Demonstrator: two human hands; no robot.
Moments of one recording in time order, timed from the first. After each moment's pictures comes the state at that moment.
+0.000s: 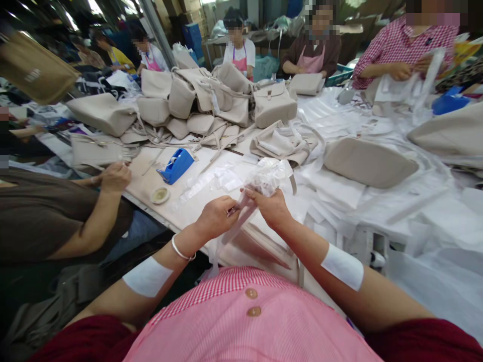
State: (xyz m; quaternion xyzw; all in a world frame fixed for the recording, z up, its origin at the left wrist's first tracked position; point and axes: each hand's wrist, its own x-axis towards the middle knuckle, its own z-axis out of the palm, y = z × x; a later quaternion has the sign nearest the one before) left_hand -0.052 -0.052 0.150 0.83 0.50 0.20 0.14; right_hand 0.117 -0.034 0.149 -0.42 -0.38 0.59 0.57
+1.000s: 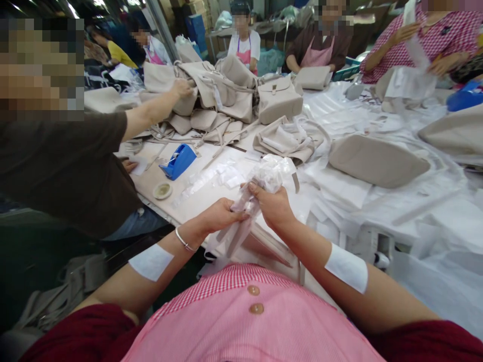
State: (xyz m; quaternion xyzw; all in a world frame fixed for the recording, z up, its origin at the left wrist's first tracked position) left_hand -0.049 -0.049 0.144 0.63 0.52 0.18 0.56; right_hand 0.108 -0.039 0.154 -0.42 -0.36 0.60 0.58
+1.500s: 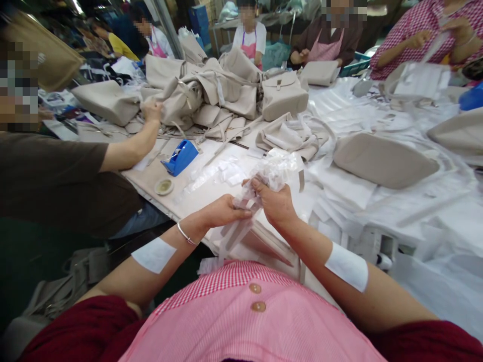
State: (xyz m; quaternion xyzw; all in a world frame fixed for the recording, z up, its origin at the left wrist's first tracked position) left_hand -0.052 -0.042 0.159 0.66 0.49 0.16 0.55; right_hand 0.111 -0.035 0.153 -0.41 -0.37 0.58 0.60
